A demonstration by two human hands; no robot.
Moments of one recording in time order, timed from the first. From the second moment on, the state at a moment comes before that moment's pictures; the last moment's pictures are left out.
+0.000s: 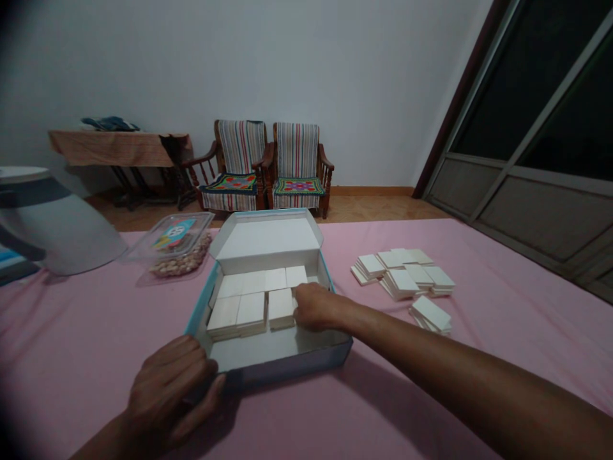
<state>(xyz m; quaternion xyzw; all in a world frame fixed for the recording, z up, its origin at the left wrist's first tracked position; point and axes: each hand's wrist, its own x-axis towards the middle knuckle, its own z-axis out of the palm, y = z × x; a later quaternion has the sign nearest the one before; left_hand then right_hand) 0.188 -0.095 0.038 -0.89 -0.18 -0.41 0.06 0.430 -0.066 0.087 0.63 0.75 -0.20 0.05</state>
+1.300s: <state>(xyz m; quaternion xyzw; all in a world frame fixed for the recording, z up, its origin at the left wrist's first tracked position) 0.188 -0.094 0.042 -0.90 -0.16 -0.39 0.08 0.571 -0.043 0.061 0.86 0.50 0.03 0.03</state>
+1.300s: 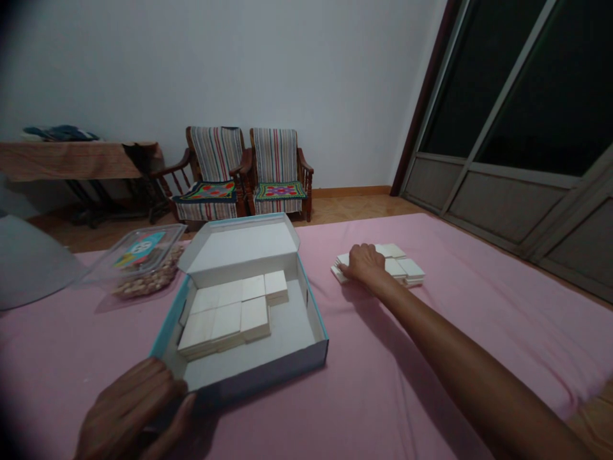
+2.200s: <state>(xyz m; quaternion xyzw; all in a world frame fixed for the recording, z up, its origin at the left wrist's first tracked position) 0.189 -0.094 0.045 -0.90 -0.16 -0.41 0.08 0.558 -0.025 0.054 0.87 0.49 0.00 0.03</state>
